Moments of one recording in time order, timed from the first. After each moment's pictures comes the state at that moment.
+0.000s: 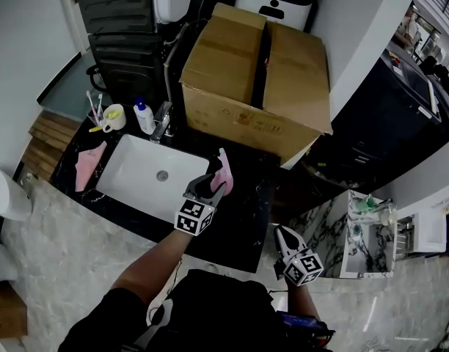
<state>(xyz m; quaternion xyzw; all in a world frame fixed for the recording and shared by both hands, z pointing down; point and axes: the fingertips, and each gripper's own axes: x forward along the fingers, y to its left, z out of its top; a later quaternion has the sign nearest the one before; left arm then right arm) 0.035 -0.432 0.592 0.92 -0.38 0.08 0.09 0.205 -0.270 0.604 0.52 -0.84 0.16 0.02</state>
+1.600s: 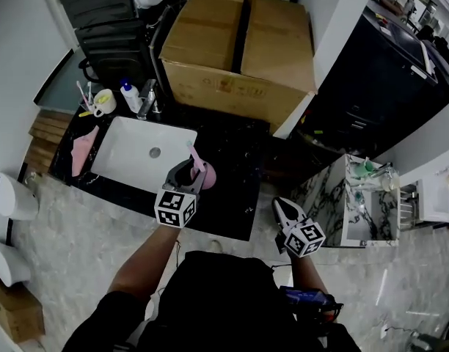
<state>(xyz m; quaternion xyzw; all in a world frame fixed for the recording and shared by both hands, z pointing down) 0.020 -0.368 0.565 0.90 -0.42 0.07 0.08 0.234 -0.243 0.613 0.51 -0.84 0.18 0.01</state>
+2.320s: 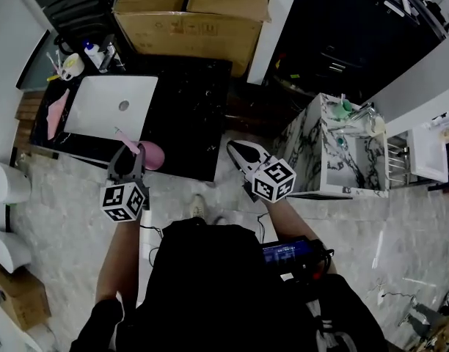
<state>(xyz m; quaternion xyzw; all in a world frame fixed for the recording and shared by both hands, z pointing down) -0.032 -0.238 0.561 0.83 -0.54 0.07 0.10 0.216 -0.205 0.595 0.40 -0.90 0.17 0.01</state>
